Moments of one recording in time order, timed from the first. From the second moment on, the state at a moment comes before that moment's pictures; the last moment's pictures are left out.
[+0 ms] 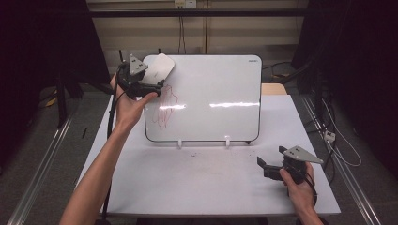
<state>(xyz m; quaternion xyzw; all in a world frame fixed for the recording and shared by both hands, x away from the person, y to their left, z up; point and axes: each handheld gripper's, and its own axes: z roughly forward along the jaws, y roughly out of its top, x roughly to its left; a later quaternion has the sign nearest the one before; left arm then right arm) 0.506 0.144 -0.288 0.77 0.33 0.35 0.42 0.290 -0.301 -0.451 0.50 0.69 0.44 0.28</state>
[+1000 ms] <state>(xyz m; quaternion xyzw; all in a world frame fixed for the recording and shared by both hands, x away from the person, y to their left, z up) 0.532 0.121 -0.300 0.79 0.32 0.36 0.39 0.290 -0.302 -0.452 0.50 0.69 0.44 0.28</state>
